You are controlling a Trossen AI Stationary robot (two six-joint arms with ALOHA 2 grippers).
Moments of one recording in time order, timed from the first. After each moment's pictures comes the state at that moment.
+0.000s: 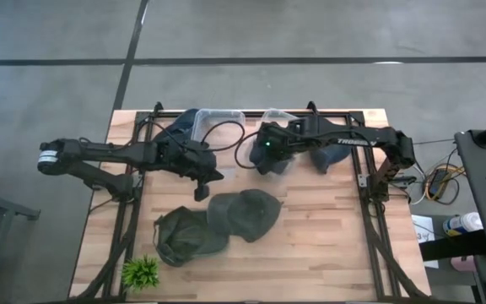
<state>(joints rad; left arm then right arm) 0.06 1.18 0.94 -0.42 0.05 -0.07 -0.11 1.74 1.70 -1.11 0.21 0.79</state>
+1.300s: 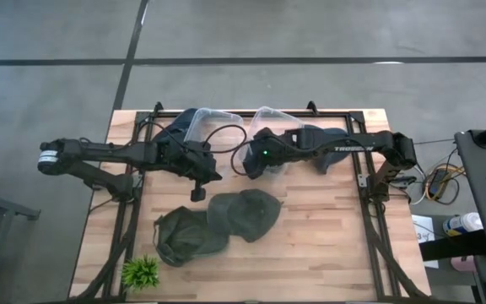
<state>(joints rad) 0.06 1.18 0.94 -0.46 0.05 0.06 -0.06 1.72 1.61 -0.90 0.25 0.78</state>
